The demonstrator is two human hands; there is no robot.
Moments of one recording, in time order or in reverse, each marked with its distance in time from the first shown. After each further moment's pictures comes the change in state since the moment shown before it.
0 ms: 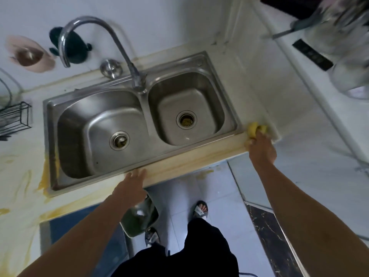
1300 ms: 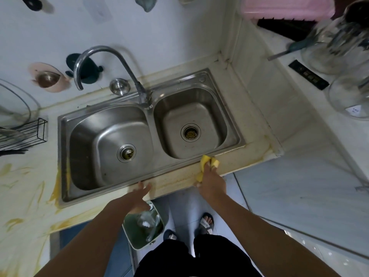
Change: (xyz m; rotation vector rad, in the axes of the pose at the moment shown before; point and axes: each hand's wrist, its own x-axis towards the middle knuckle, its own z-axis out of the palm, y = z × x) left_hand 0.000 0.006 -0.035 -0.157 -0.315 -0.014; right_hand -0.126 -0.109 0.042 0.008 -0.378 -0.348
